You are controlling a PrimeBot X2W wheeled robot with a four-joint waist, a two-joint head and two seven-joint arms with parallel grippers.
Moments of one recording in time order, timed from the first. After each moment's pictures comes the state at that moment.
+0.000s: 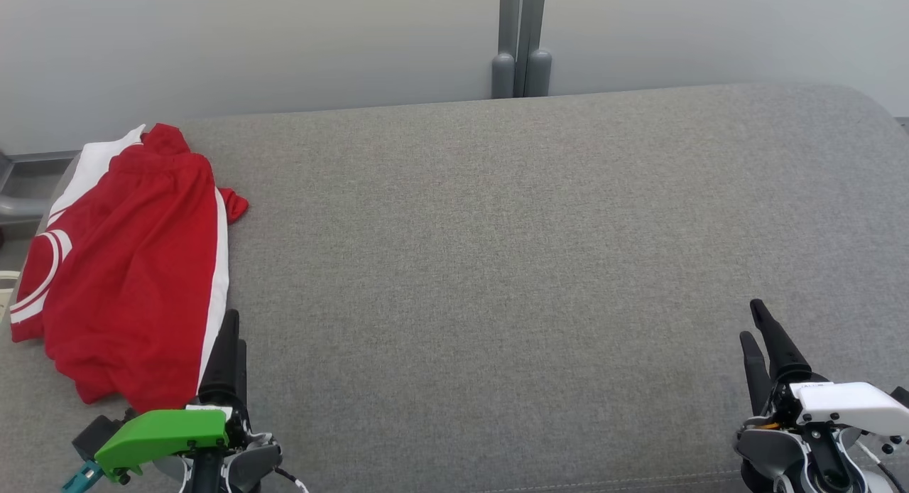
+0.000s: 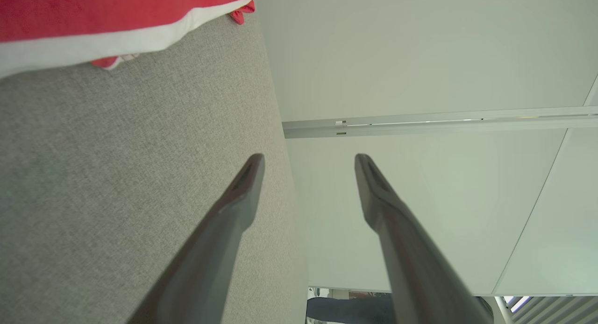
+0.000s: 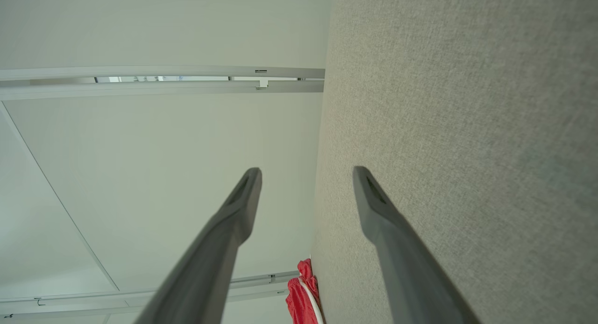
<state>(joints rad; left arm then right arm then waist) -0.11 0.04 -0.02 0.32 -1.57 -0.13 -0.01 -0.08 -0.03 -0.17 0.30 1.54 0.13 0.11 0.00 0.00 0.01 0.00</state>
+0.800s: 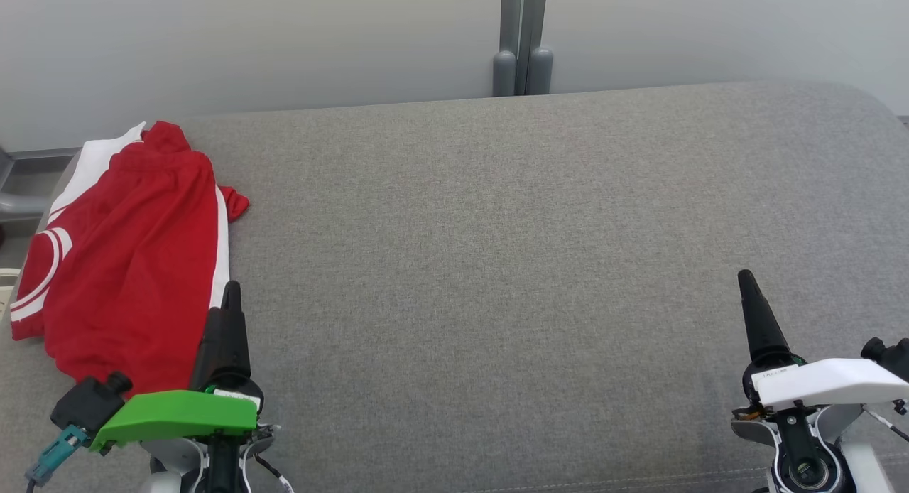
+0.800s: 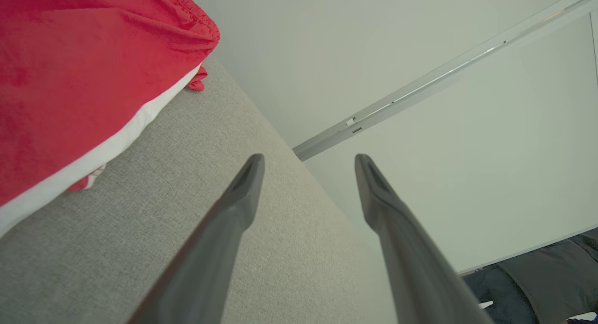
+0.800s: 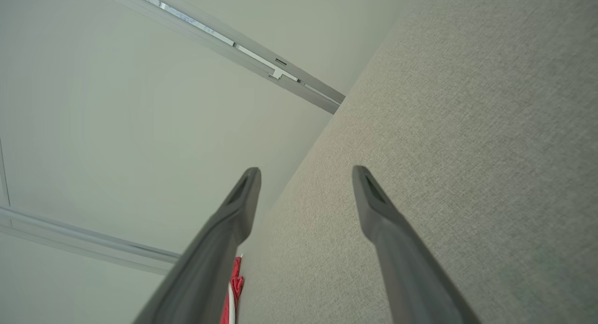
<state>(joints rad) -0.09 0.04 -0.03 0.19 -1.11 -0.10 -0.08 -0.07 -0.04 -0.11 0.17 1.09 0.13 0.00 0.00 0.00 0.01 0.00</state>
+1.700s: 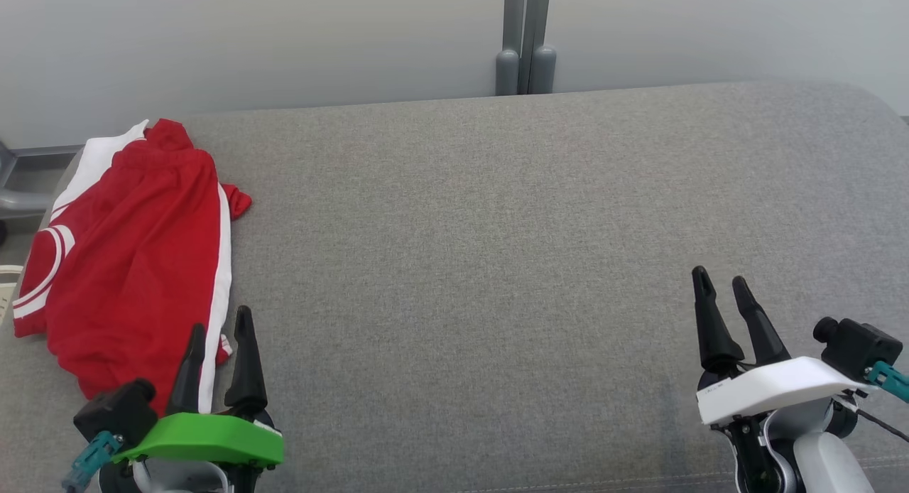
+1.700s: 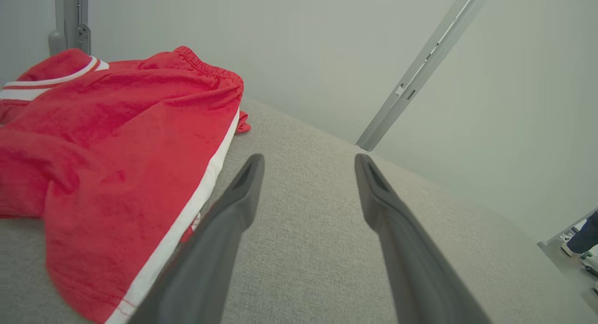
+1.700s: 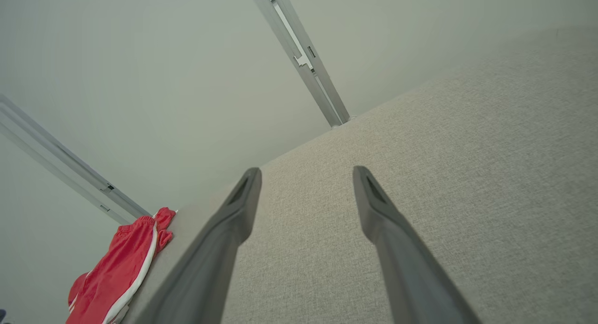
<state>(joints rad) -0.03 0.06 -0.03 0.17 -0.57 -0.06 -0.15 -0.06 -0.04 -0.01 0.12 0.59 0.13 -0.10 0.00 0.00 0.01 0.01</state>
